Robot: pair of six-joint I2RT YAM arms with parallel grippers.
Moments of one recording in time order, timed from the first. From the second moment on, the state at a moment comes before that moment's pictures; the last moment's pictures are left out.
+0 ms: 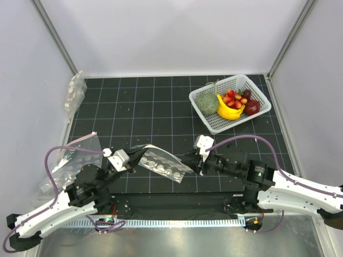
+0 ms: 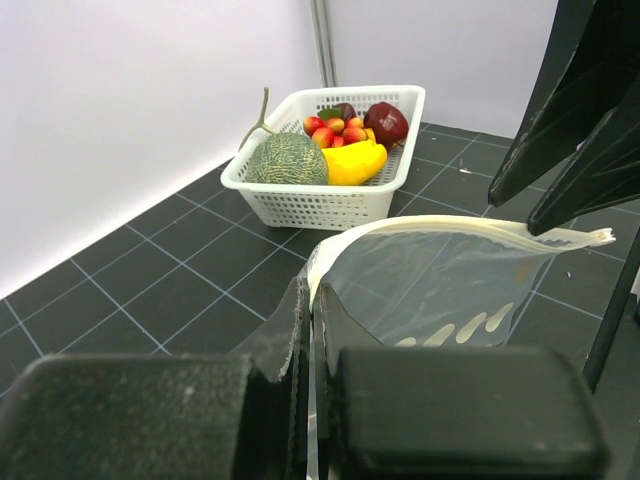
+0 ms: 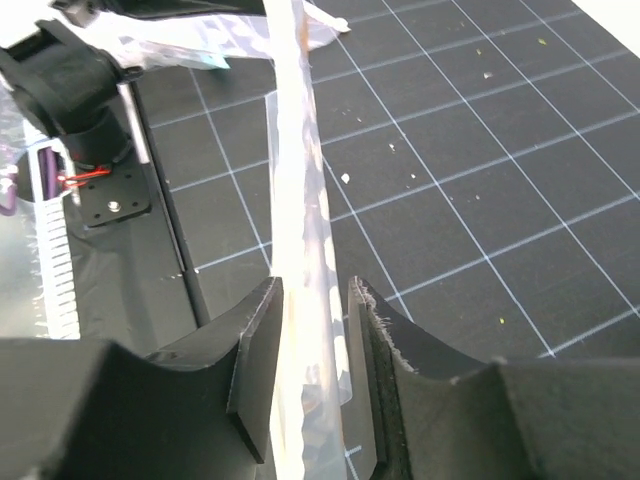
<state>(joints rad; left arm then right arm) -1.06 0.24 0.38 0.05 -0.18 0.18 1.17 0.71 0.67 -0.14 0.02 -0.04</state>
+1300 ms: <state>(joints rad) -1.06 0.45 0.40 0.13 0.25 0.18 1.17 0.79 0.68 -0.13 0.22 0.02</state>
